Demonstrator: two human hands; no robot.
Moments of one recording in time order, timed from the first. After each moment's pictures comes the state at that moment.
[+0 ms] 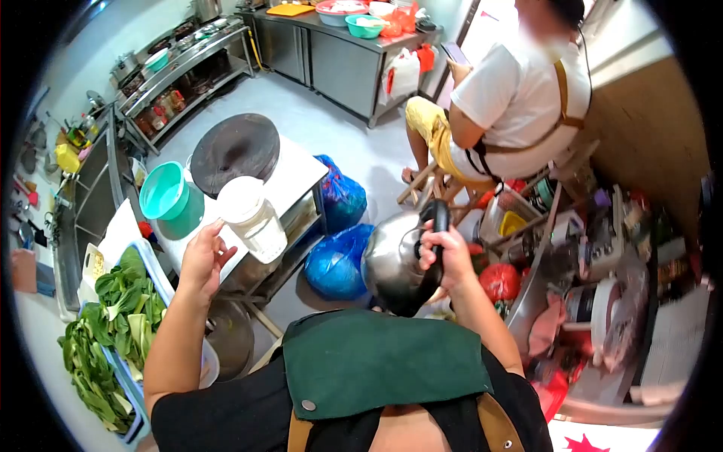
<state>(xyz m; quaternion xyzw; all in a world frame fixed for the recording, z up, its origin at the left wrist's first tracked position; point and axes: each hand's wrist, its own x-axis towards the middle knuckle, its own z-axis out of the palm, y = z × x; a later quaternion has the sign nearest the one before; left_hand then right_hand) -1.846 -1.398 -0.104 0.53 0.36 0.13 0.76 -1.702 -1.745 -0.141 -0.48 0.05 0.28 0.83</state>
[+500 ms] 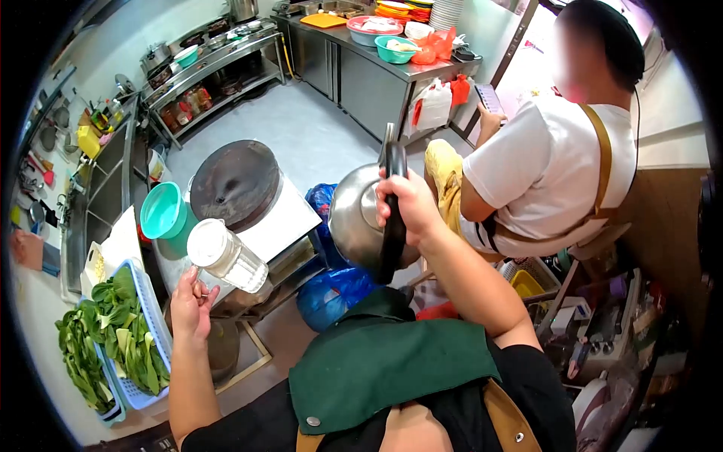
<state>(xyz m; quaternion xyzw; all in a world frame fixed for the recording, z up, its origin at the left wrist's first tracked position) -1.781 -1.439 -0.102 0.42 0.45 0.31 0.72 -1.493 -1.645 -0.069 -0.48 -0.14 0.38 0.78</state>
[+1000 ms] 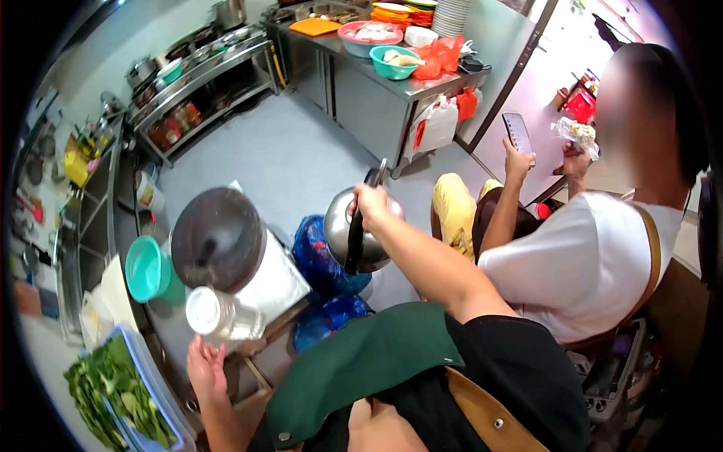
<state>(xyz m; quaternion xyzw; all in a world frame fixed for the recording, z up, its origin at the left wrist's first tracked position) -1.685 -1.419 -0.147 0.37 0.51 0.39 0.68 -1.282 -1.490 -0.214 -0.56 0.08 0.31 0.77</state>
